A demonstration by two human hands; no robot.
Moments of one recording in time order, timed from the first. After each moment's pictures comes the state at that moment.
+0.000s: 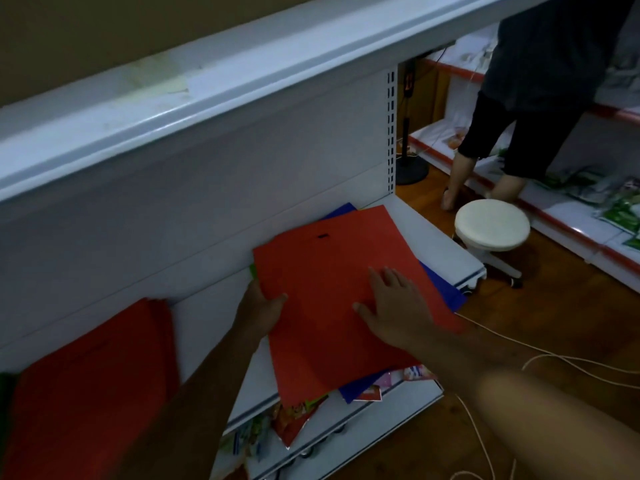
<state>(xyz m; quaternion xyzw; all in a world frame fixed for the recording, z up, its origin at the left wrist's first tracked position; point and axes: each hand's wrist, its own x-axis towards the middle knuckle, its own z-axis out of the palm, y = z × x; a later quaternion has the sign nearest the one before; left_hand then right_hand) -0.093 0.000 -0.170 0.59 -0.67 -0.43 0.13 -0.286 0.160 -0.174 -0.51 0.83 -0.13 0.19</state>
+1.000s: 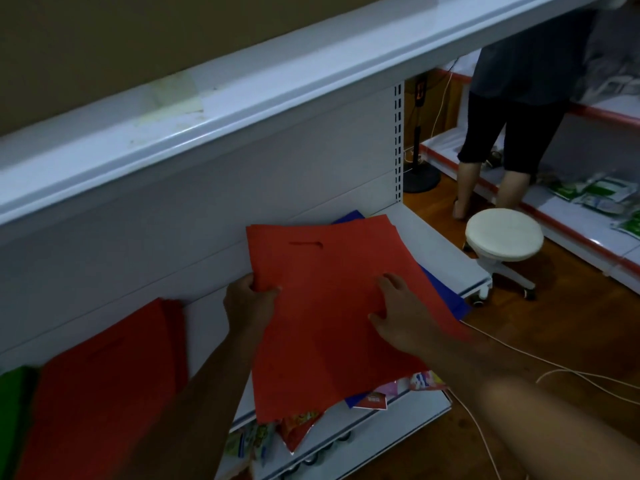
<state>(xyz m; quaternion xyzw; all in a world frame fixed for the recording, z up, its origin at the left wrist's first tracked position) -0.099 0.019 -0.131 0.61 -0.64 -0.36 0.30 -0.290 0.168 -0.163 -0.50 0.80 -0.23 0.23</state>
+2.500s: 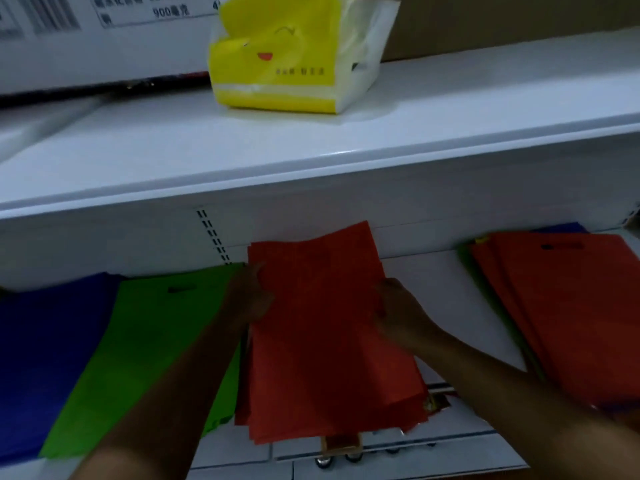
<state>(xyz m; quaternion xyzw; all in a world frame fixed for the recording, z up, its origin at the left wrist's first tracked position) 0.301 -0.071 -0.114 0.65 -0.67 -0.28 0.21 0.054 0.025 -0.135 -0.66 0.65 -0.24 0.28</state>
